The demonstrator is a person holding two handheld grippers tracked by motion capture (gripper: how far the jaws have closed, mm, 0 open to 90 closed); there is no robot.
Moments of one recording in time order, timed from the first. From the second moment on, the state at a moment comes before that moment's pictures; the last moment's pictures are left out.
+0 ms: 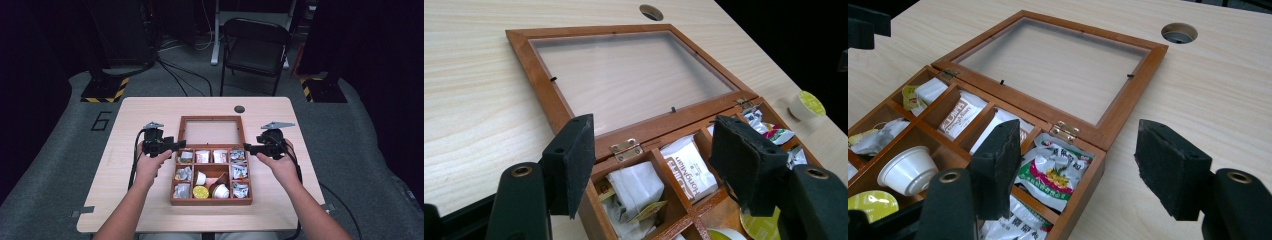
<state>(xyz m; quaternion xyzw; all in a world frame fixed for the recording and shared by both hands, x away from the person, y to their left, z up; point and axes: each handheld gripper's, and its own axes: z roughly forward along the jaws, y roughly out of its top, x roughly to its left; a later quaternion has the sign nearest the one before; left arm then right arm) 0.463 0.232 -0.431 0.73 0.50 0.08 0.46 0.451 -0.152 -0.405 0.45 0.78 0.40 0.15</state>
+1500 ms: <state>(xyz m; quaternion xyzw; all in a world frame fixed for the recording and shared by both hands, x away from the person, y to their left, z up) 0.523 0.229 -0.455 0.72 0.54 0.05 0.43 0.522 -0.148 -0.429 0.49 0.76 0.41 0.13</state>
